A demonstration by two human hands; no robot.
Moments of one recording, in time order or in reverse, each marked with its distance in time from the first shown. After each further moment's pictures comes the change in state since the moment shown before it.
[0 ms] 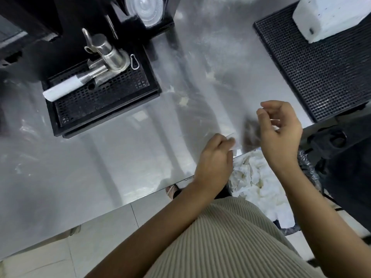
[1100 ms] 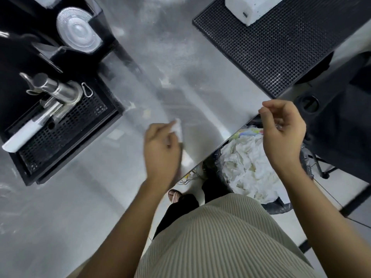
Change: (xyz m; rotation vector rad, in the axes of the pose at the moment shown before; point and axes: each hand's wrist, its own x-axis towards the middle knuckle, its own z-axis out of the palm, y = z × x) left_hand 0.037 -0.027 -0.040 -0.003 0.142 -0.040; right_hand -0.018 0.033 -0.054 0.013 0.300 0.104
